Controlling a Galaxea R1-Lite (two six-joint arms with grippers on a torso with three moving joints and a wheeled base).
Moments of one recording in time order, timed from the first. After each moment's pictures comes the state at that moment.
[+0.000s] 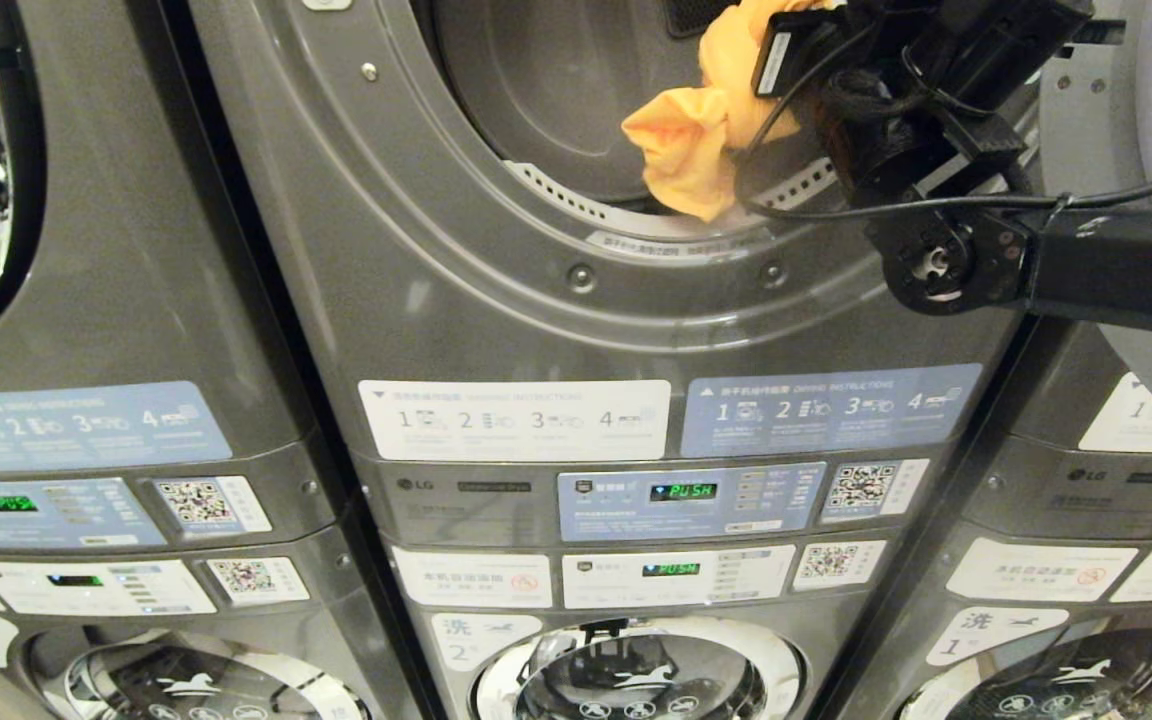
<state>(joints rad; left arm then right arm) 0.00 0.00 0.00 0.00 0.00 0.00 0.44 2.12 -1.97 -0.82 -0.31 -0.25</state>
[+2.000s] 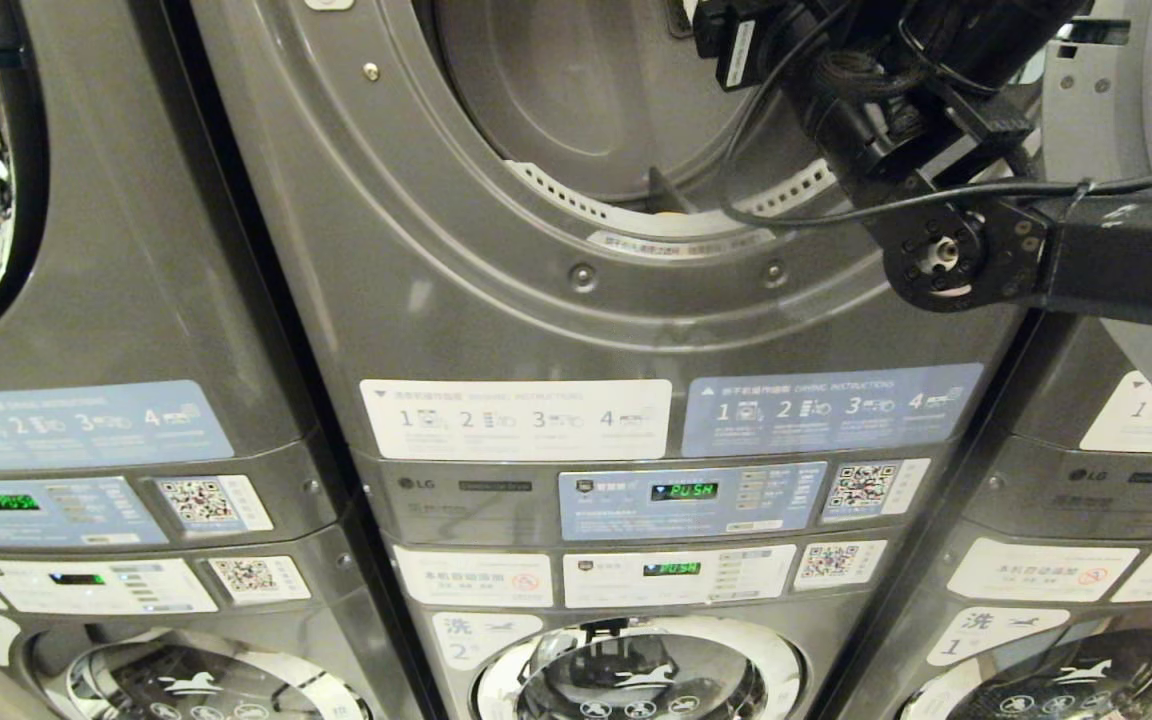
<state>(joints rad) 0.00 0.00 0.00 0.00 0.00 0.00 0.51 2.07 -1.95 -0.80 -0.18 -0.34</state>
